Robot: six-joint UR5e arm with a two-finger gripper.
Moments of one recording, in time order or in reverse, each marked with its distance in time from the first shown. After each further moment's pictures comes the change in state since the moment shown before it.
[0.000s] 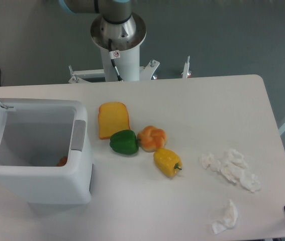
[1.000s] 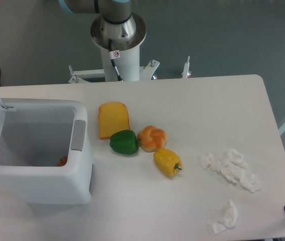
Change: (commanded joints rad) arm 0.008 0.023 -0.017 -0.002 0.313 -0.005
